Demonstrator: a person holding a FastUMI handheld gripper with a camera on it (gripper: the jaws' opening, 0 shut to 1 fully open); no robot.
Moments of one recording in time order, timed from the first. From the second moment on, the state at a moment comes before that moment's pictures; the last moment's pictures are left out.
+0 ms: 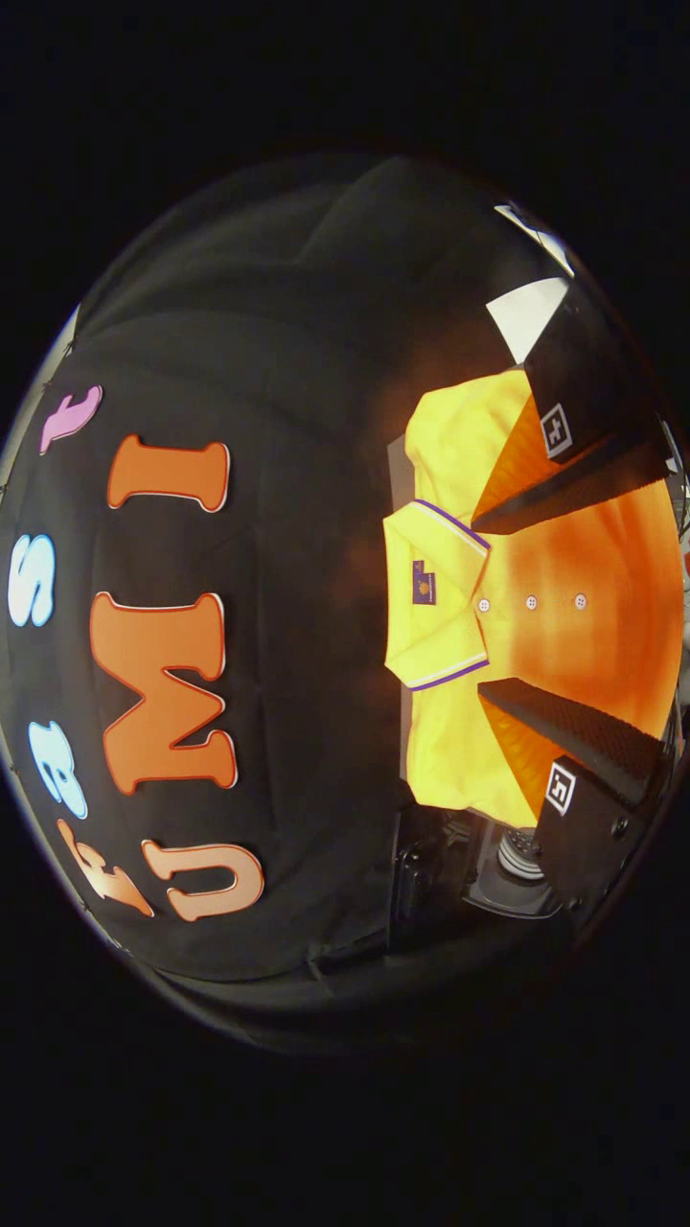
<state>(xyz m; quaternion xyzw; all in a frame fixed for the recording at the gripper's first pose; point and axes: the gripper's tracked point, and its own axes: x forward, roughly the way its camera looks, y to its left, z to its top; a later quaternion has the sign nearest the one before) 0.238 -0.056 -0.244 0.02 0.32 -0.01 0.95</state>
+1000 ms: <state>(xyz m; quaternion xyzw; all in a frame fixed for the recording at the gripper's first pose) 0.244 -0.053 -0.299 0.01 0.49 0.02 0.87</state>
